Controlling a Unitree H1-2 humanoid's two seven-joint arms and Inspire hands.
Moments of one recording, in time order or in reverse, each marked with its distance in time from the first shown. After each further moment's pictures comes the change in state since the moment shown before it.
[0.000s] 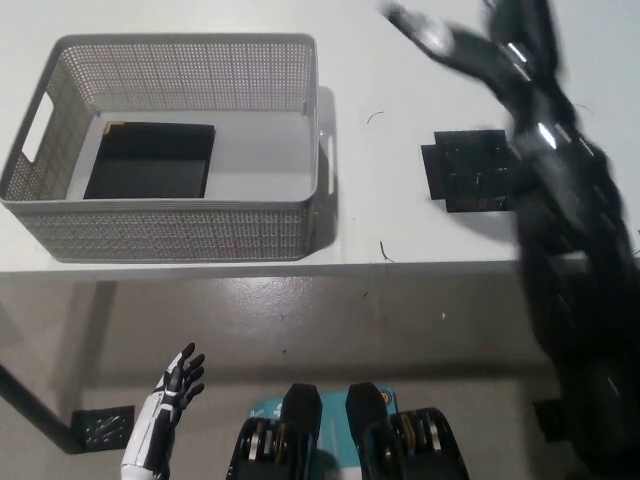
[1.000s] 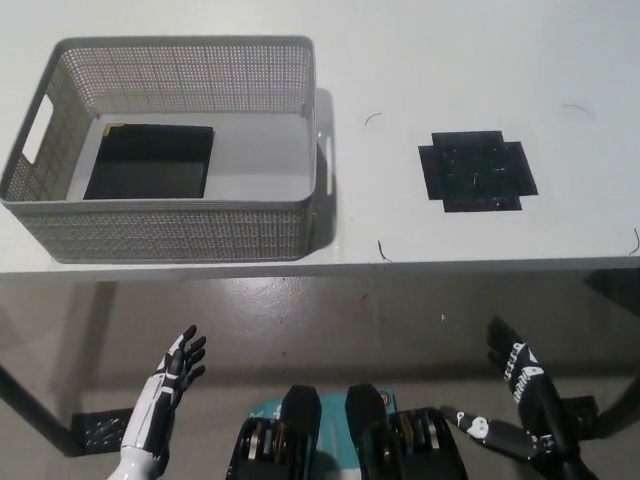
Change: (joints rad) left_arm -0.038 0.011 0.000 -0.002 0.000 0.004 -0.011; right_arm 0.708 -0.031 0.117 0.097 -0.050 -0.237 0.116
